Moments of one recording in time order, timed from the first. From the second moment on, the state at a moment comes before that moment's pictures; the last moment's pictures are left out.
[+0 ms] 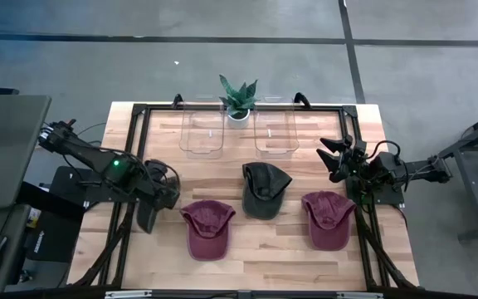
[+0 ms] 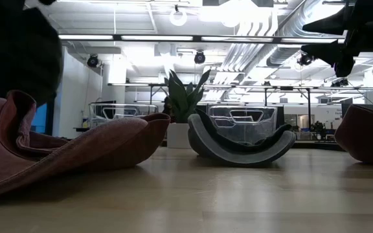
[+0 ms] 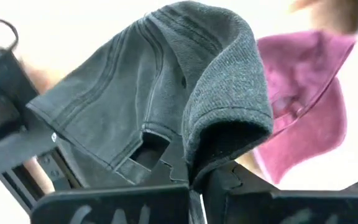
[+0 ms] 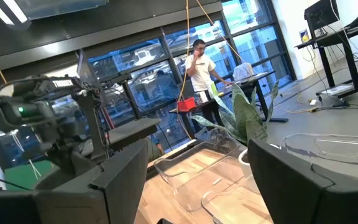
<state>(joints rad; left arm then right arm) -0.49 1.16 1.20 -1.40 -0.18 -1.63 0.14 0.01 0.06 0.22 0.61 0.25</state>
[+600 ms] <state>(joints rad) -0.36 1.17 1.36 -1.57 -0.55 -1.61 0.14 0.01 0.06 0.22 0.61 0.25</state>
